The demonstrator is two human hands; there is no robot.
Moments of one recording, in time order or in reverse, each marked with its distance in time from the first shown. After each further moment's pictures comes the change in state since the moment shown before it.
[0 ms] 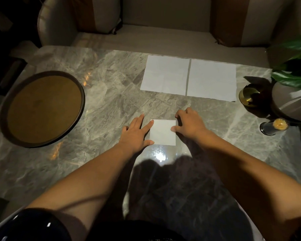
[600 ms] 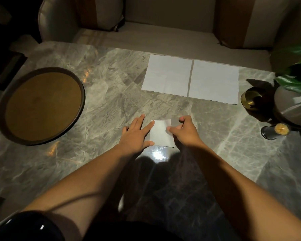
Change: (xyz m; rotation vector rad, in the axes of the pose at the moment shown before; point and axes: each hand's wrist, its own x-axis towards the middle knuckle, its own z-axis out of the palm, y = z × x) left_hand 0.000 -0.002 0.006 -0.063 0.029 0.012; right_hand -0.023 -0.021 0.034 0.959 0.077 0.348
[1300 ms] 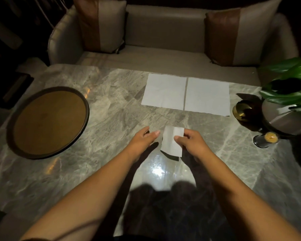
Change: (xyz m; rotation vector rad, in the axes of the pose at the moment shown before) left_hand -0.005 0.030 -0.034 -1.422 -0.011 -0.251; right_hand -0.025 -0.025 -0.037 0.067 -0.109 -0.107
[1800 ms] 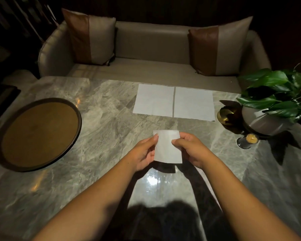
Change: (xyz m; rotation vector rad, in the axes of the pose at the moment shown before) left_hand -0.025 0.022 0.033 -0.519 -0.300 -0.095; right_hand -0.045 -0.036 -0.027 0.253 -0.170 0.035
